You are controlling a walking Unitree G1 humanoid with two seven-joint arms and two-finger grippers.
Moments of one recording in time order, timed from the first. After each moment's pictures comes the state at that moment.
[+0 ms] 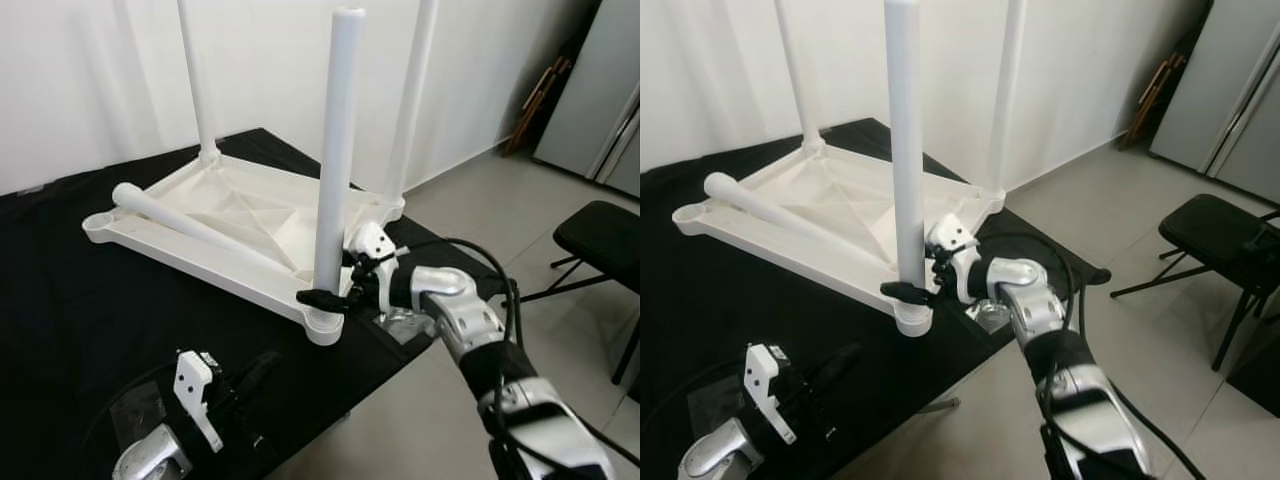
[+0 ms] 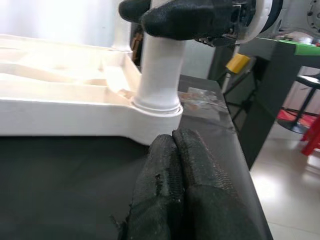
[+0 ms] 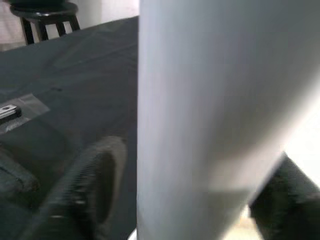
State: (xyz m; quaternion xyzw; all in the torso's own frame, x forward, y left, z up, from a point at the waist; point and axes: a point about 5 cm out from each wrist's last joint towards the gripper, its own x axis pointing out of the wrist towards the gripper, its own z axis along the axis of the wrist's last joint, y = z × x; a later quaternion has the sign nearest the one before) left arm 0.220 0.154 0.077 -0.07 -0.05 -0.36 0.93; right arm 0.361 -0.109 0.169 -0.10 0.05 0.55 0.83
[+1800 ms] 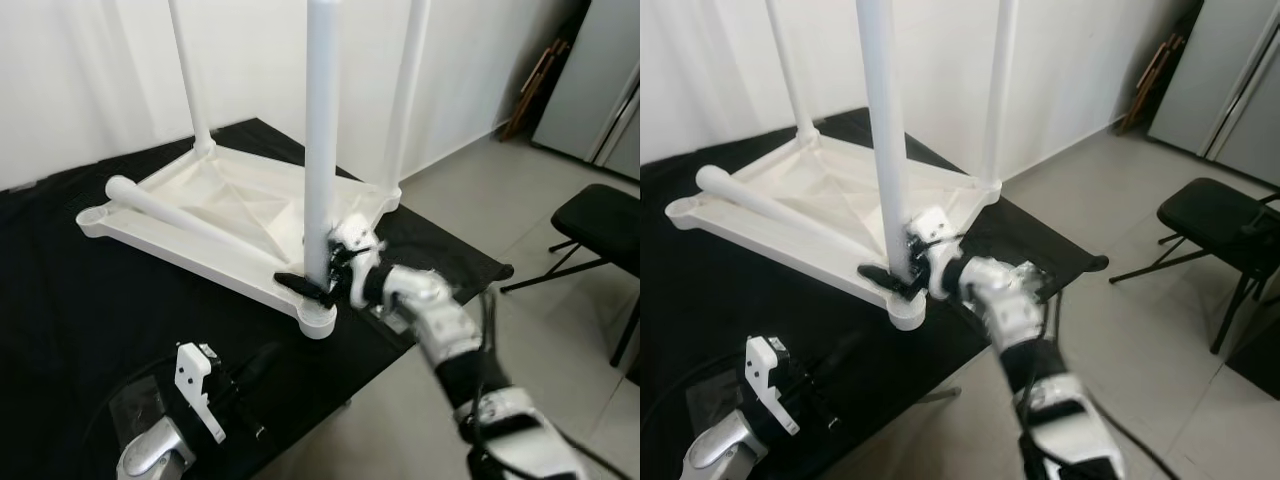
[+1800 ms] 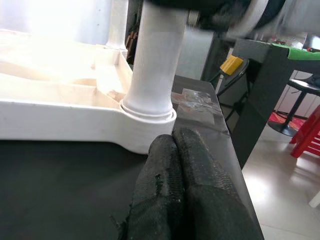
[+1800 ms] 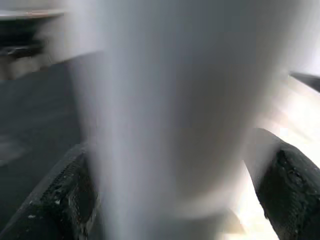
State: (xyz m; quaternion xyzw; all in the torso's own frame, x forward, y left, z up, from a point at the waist) left arm 0.222 0.153 0.076 -0.09 -0.05 -0.36 0.93; right arm 0.360 -0.084 0.187 -0.09 0.00 0.54 0.84
